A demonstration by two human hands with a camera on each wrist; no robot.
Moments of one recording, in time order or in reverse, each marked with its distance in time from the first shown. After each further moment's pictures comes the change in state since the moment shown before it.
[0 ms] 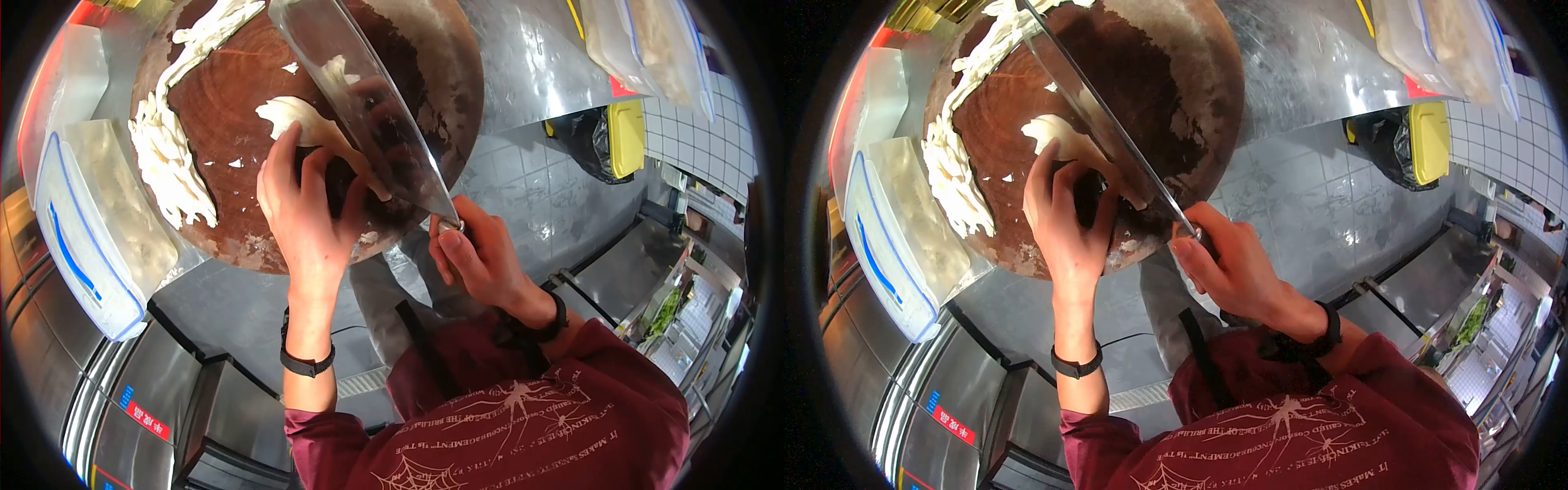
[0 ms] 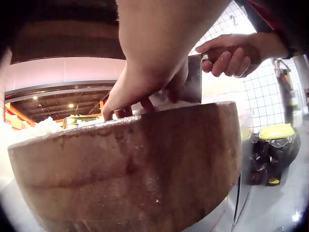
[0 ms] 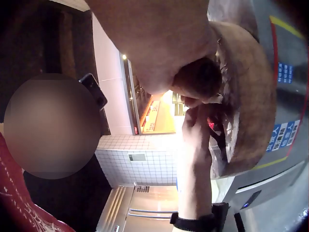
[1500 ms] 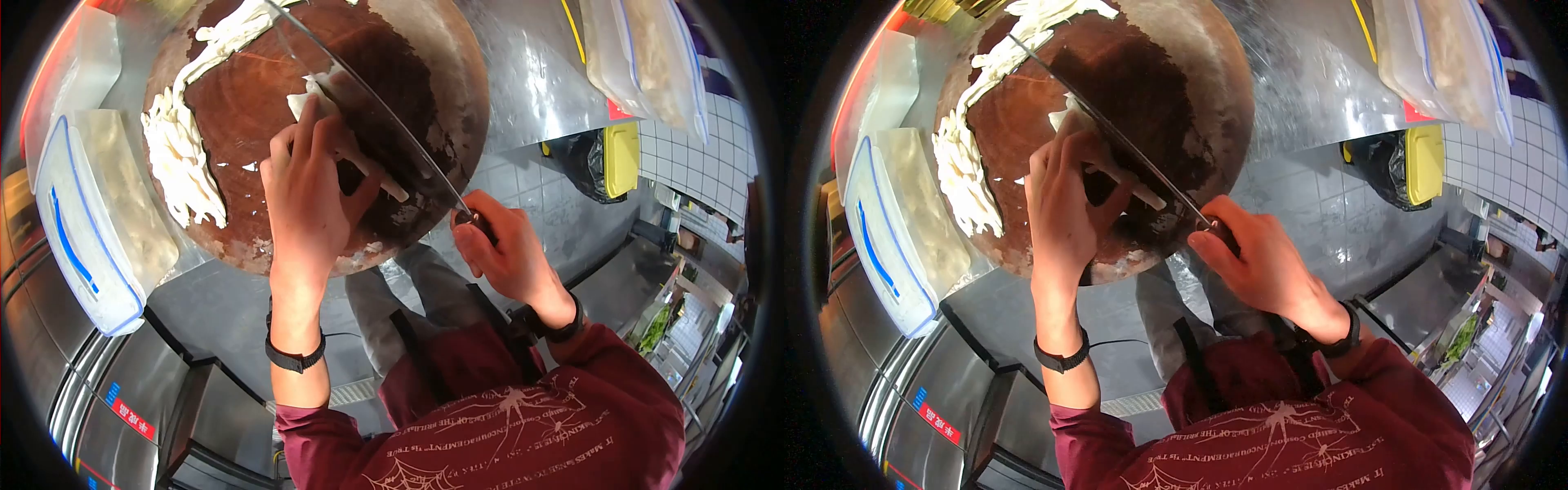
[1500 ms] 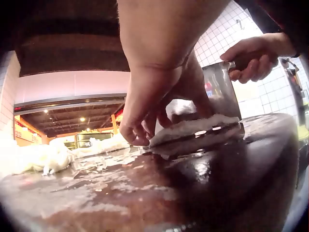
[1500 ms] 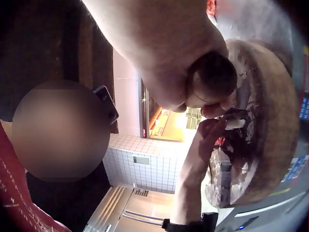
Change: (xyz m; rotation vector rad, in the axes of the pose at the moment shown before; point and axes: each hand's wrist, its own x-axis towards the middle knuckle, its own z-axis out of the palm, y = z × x) left_hand 0.036 -0.003 -0.011 -0.083 -0.107 0.027; right_hand 0.013 -0.037 -0.024 -0.421 -0.023 -0.007
